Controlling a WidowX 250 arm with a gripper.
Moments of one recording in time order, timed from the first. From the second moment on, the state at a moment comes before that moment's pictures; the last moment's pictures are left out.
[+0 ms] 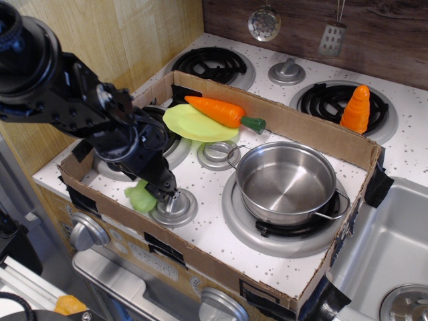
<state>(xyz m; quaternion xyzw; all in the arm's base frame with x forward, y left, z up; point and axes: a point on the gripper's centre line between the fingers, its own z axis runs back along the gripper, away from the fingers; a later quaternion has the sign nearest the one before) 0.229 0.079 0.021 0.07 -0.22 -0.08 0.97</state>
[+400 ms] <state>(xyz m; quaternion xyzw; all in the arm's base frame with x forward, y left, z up) 0.239 0.065 0.049 0.10 -0.18 -0.10 0.97</state>
